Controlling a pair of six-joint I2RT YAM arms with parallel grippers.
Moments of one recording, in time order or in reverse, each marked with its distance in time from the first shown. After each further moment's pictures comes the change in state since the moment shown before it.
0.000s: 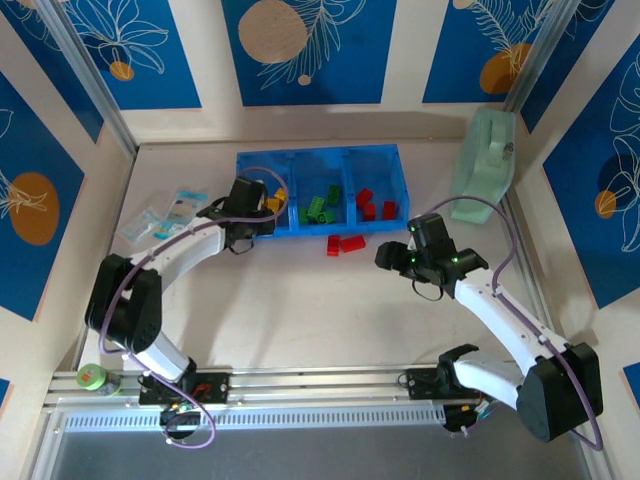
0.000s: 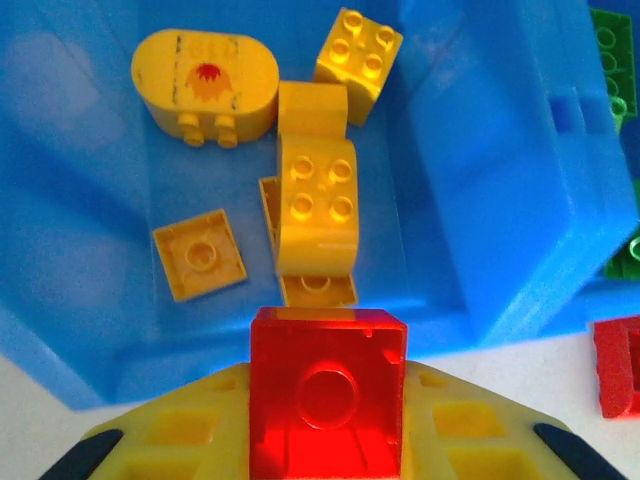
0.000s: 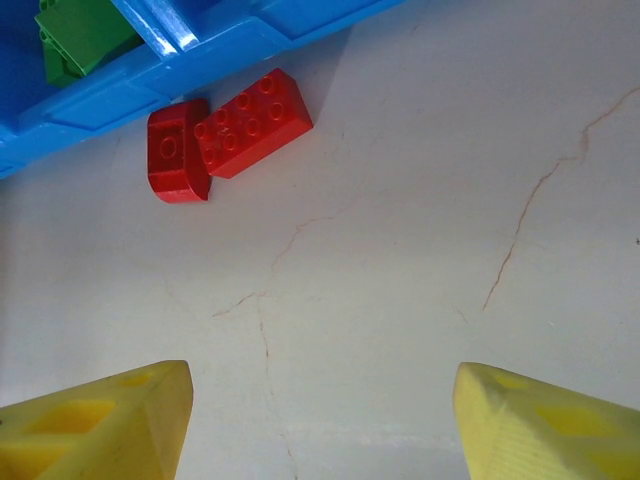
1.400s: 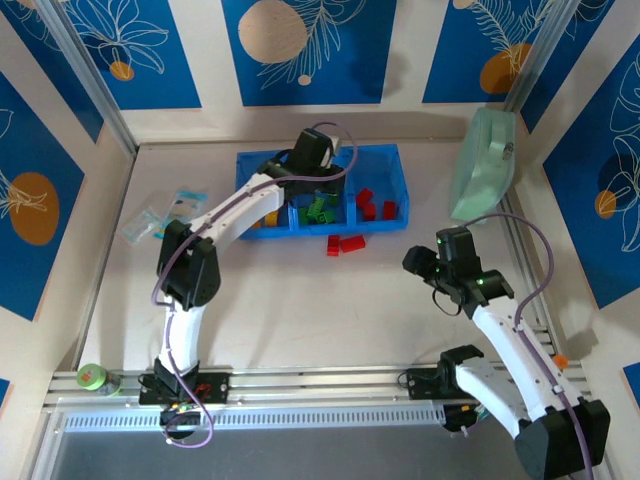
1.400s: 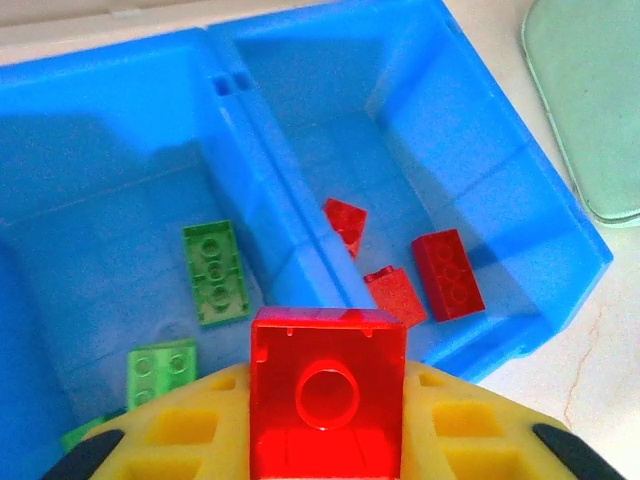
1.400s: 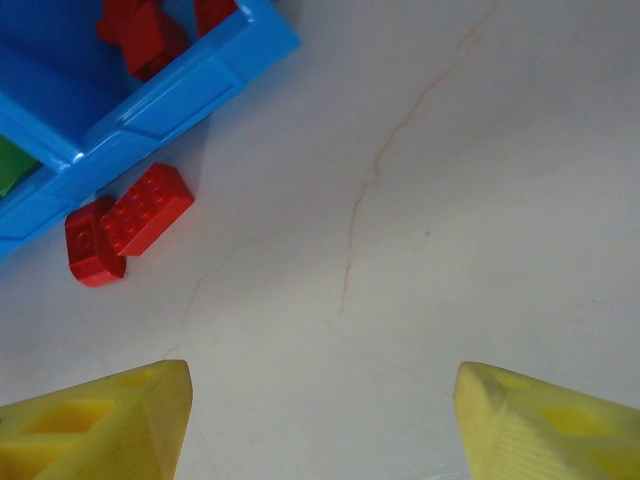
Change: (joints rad) left arm -0.221 0.470 0.814 -0.178 0.125 0.080; right arm -0.143 -0.235 -0.082 -0.112 0.127 0.066
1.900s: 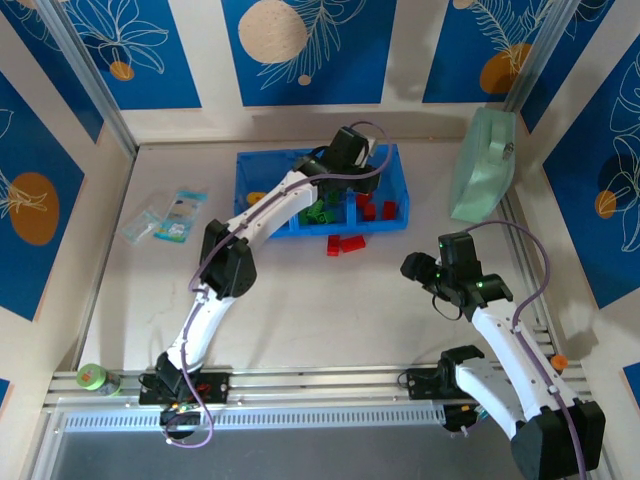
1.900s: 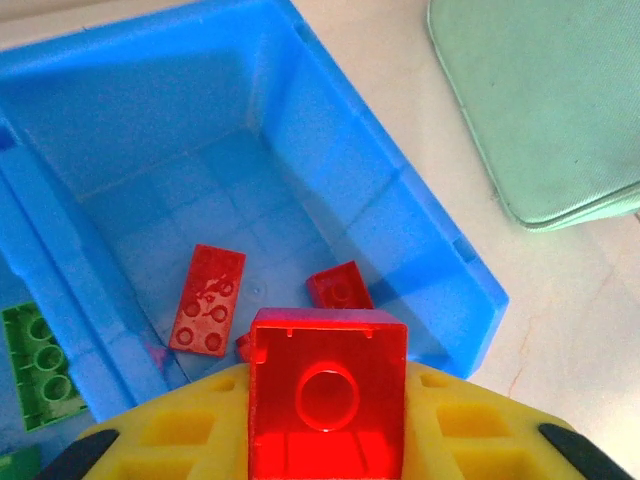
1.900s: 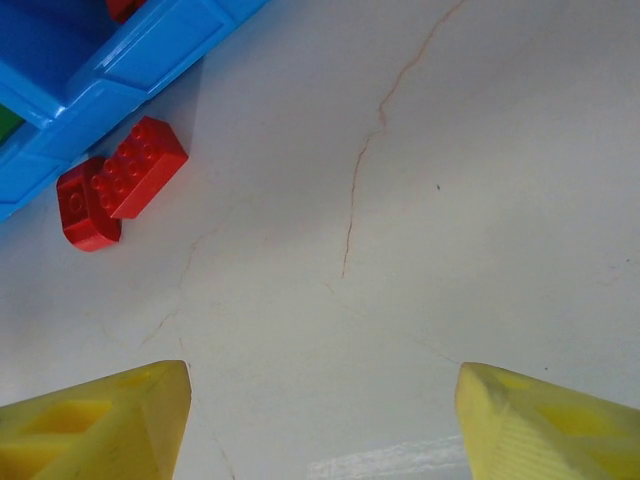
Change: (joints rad) left arm -0.077 0.284 0.425 -0.137 0.045 0.006; right arm -0.023 -0.002 -0.042 0.006 -0.100 -0.011
